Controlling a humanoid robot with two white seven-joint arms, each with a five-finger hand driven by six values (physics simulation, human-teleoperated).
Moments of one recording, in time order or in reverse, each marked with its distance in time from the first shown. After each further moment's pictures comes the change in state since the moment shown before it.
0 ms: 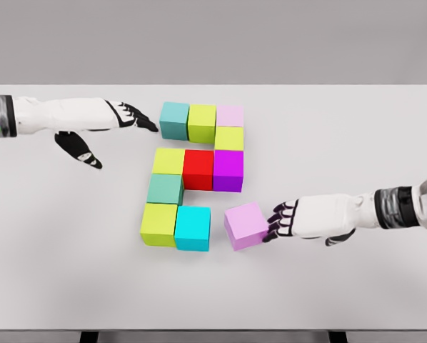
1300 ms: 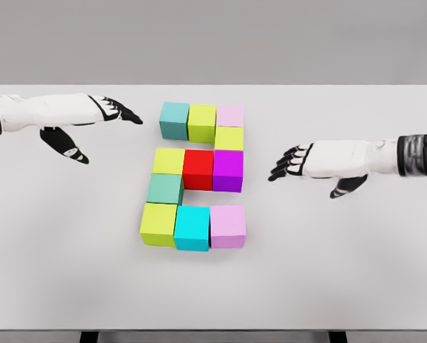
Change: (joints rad) left arm 0.035 0.018 0.054 0.045 -0.015 0.000 -0.004; right arm -0.175 0.030 -0.012 0.189 -0.206 0.000 0.000
